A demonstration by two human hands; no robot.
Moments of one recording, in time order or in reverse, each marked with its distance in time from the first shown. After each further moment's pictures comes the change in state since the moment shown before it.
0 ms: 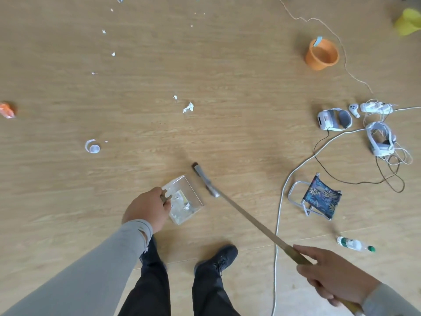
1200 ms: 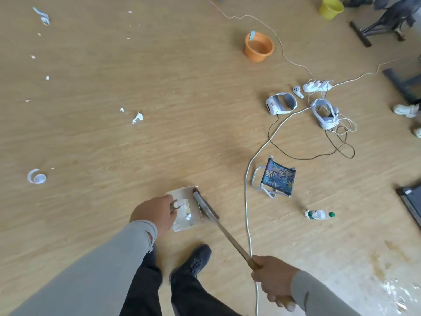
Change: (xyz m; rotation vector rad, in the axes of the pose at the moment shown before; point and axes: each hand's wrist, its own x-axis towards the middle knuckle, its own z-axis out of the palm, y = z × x) left_hand -0.052 0.174 0.094 0.341 -0.150 0.346; right_hand 0.034 0.133 -0.025 -0.110 0.022 0.077
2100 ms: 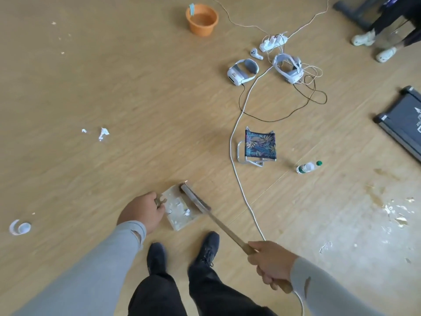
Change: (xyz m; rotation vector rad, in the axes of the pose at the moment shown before) left_hand 0.029 0.030 -0.004 -0.021 0.002 0.024; right_hand -0.008 0.030 0.028 0.487 -0.104 0.003
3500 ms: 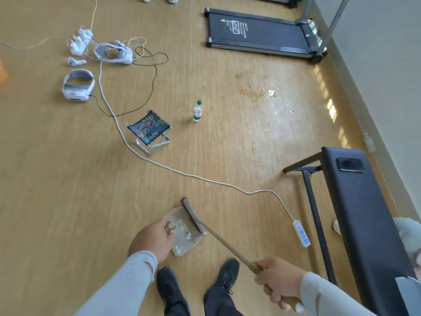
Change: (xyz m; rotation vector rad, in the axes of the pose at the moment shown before) left_hand -0.087 0.059 0.095 0.517 -0.317 0.685; right_hand -0.046 0.181 0.217 0.967 0.039 0.133
